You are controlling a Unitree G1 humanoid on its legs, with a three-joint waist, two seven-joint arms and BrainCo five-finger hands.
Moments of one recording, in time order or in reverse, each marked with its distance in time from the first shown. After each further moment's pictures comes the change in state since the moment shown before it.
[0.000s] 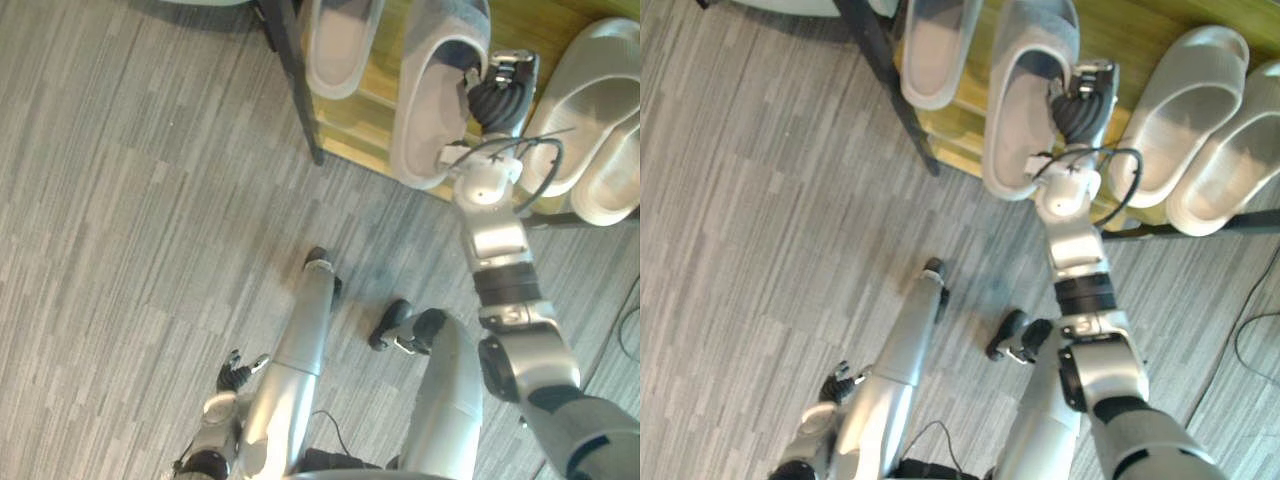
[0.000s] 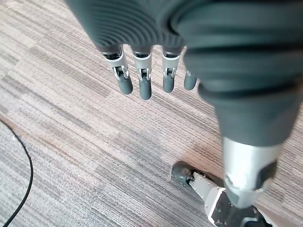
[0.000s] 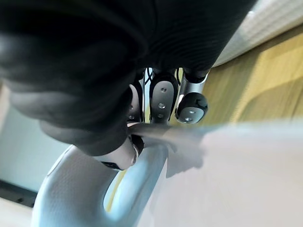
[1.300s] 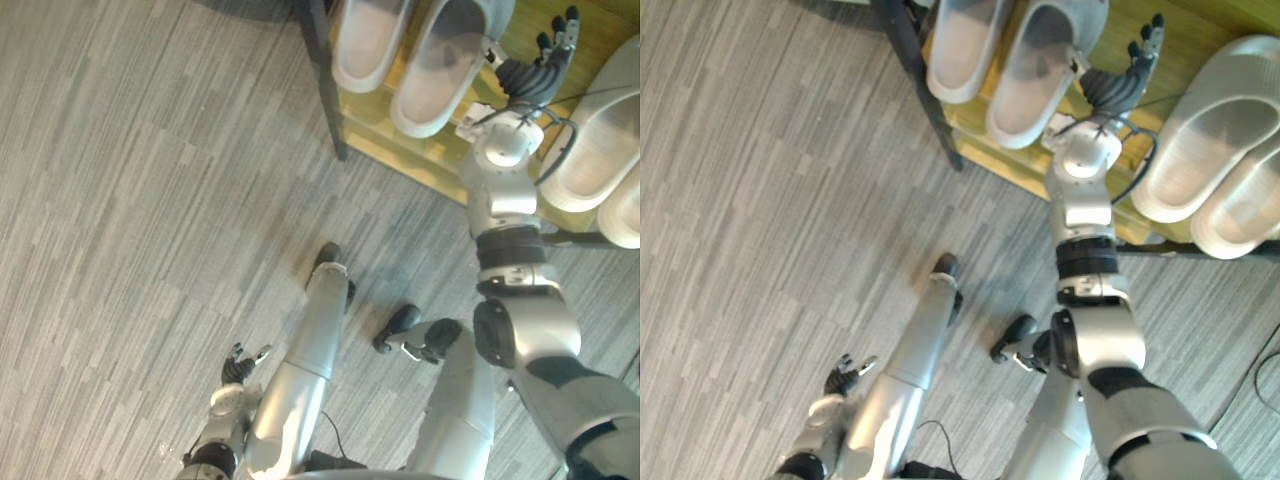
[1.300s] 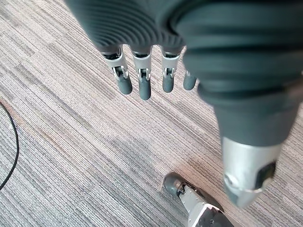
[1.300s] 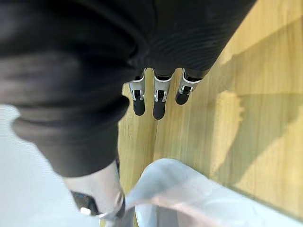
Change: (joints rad) left arm -0.024 -0.030 0.009 0.008 -0.040 -0.019 0.038; right arm -0.145 0.020 -0.081 0.170 0.188 -0.008 -0.051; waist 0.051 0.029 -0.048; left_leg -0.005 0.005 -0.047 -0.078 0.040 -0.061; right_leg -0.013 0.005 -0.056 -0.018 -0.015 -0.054
